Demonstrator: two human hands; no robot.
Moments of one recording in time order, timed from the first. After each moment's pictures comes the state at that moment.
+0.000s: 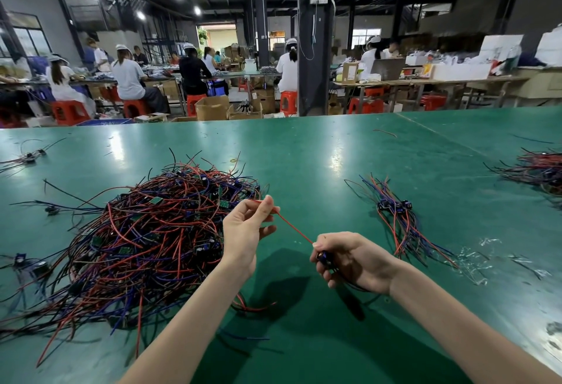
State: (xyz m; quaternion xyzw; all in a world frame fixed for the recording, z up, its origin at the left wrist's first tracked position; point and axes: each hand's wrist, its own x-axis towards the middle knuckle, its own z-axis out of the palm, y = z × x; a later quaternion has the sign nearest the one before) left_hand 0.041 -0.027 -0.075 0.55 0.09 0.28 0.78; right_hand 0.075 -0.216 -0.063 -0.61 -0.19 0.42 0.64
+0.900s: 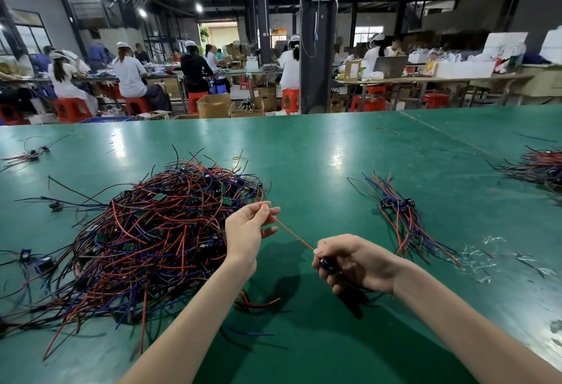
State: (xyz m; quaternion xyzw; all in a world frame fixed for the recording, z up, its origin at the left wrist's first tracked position) left_hand 0.046 -0.023 -0.085 0.58 0.15 0.27 0.75; right_hand 0.077 -0.216 -0.067 -0.63 -0.17 0.47 0.60
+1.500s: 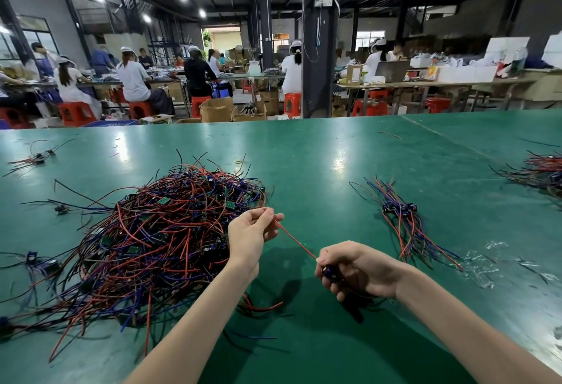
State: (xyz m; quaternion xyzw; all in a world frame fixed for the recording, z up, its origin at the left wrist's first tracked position) left_hand 0.042 -0.023 -0.081 0.57 0.16 0.26 0.76; right_hand 0.078 -0.217 -0.072 -0.64 -0.17 0.48 0.57
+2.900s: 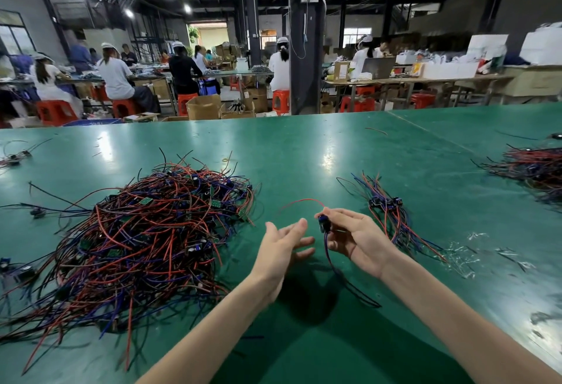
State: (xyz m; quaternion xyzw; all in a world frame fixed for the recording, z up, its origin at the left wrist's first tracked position) left_hand 0.034 -0.084 -0.087 0.57 0.10 0.10 0.81; right_hand 0.092 -0.218 -0.064 -0.55 -0.10 0.22 0.80
